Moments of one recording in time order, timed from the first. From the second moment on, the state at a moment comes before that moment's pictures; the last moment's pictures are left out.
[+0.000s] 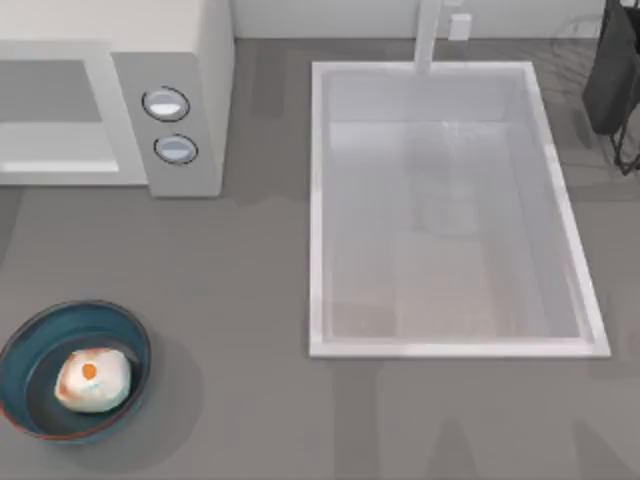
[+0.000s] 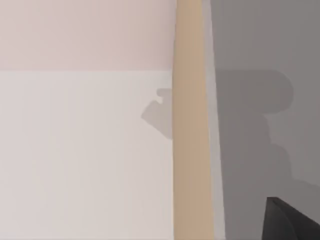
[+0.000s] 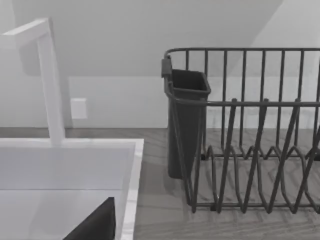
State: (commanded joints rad) left arm 1.03 1.84 1.10 -0.36 0.67 0.91; right arm 0.00 0.00 0.00 0.00 0.00 0.00
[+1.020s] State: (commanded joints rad) left arm 0.81 1.50 0.68 -0.18 0.55 0.67; right arm 0.00 0.00 0.00 0.00 0.00 0.00
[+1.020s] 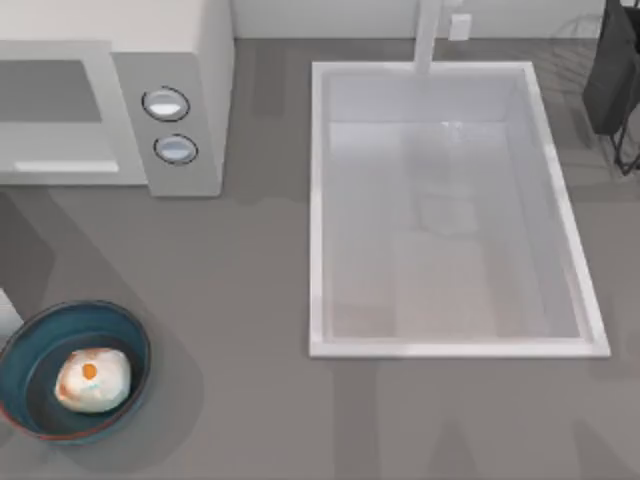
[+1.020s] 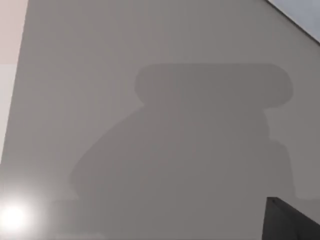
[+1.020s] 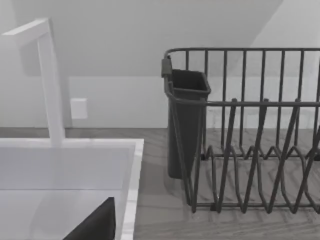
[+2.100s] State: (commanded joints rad) left arm 0.30 1.16 0.40 -0.09 0.23 0.24; right arm 0.00 0.00 0.00 0.00 0.00 0.00
